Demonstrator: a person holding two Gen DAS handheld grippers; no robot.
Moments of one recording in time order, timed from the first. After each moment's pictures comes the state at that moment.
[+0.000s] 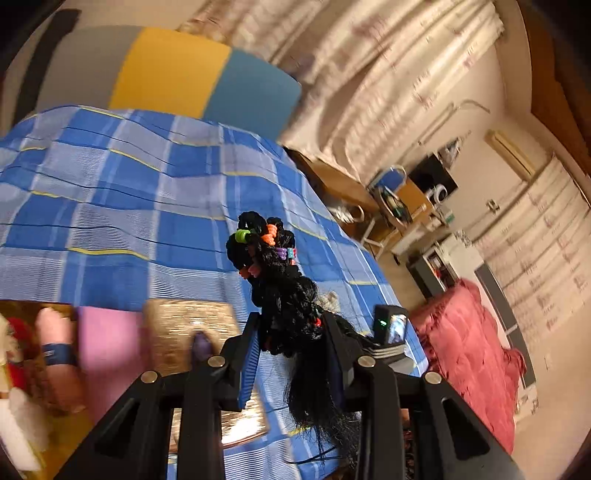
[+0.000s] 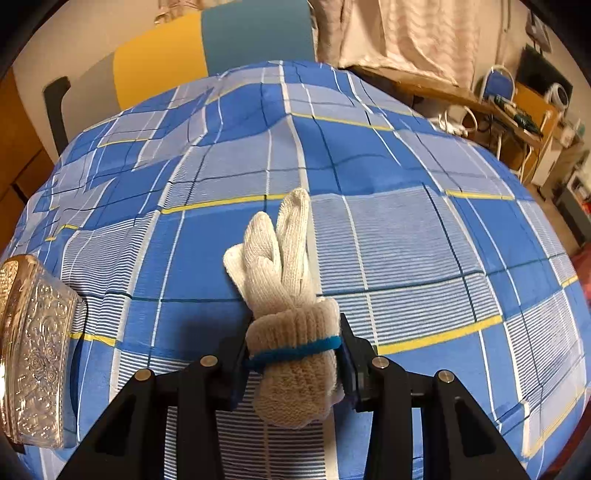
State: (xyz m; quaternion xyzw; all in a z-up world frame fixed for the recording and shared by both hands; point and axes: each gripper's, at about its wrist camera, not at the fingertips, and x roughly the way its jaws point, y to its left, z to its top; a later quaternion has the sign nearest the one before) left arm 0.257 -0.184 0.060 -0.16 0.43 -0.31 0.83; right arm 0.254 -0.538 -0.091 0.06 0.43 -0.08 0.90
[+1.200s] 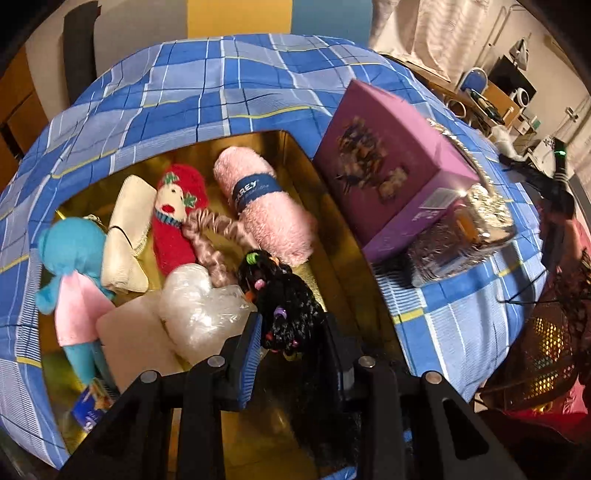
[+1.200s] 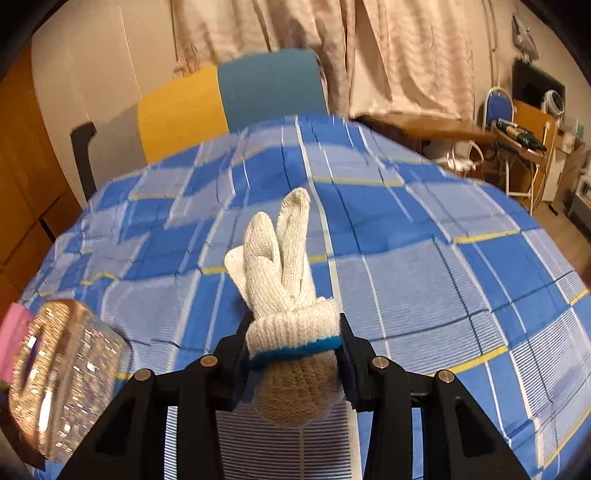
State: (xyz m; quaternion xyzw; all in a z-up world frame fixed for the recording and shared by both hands) left arm 0.209 -0.038 -0.098 0.04 0.55 -0.18 0.82; right arm 0.232 -0.531 -0.049 0.09 0.31 -0.05 0.94
